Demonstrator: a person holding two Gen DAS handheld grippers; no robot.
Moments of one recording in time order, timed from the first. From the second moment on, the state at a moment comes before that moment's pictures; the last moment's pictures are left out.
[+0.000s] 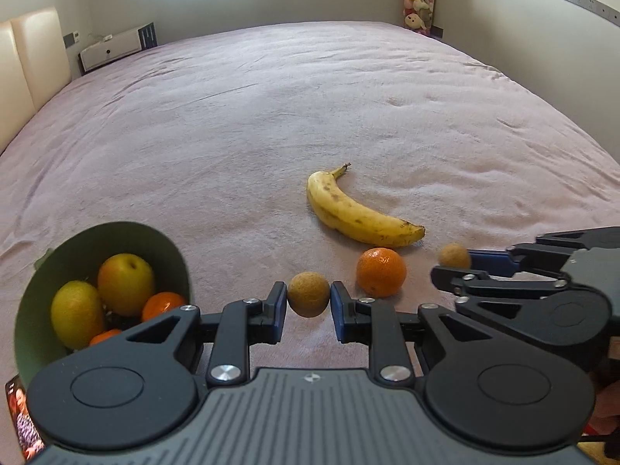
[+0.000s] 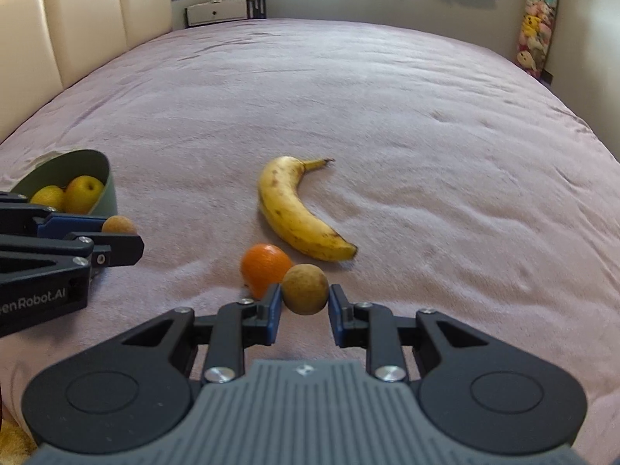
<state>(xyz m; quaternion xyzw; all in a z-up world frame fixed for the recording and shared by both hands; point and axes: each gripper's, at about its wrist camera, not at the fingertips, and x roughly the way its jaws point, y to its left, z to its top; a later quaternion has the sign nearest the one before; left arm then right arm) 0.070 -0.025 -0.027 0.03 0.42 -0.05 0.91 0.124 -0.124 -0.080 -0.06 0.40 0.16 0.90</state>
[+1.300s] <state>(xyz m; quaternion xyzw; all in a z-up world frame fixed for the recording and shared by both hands) 0.057 0.106 0.023 -0.04 0.41 0.05 0.91 0.105 0.040 -0.013 -0.20 0.32 0.40 0.84</state>
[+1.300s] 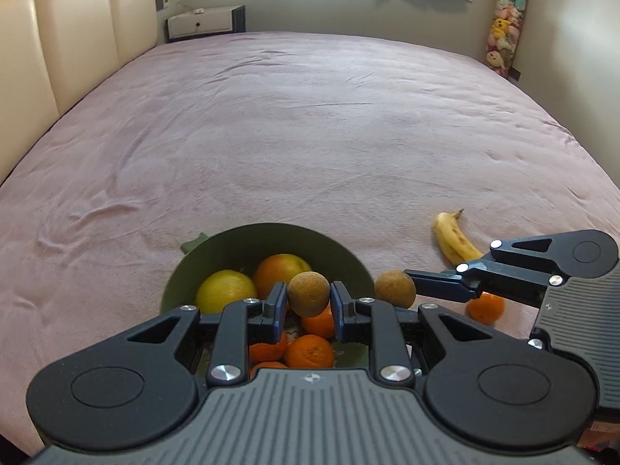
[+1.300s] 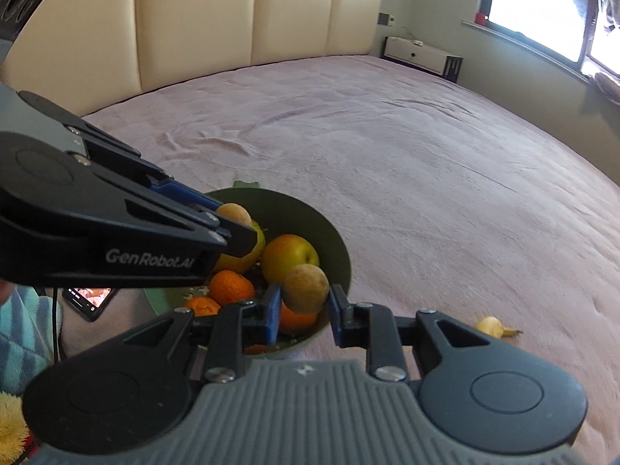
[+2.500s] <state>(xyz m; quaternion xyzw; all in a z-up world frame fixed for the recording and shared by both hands) 0.110 0.169 -0.062 -0.25 0.52 0.03 0.82 0.181 0.109 -0.068 -0.32 0.49 0.48 0.65</state>
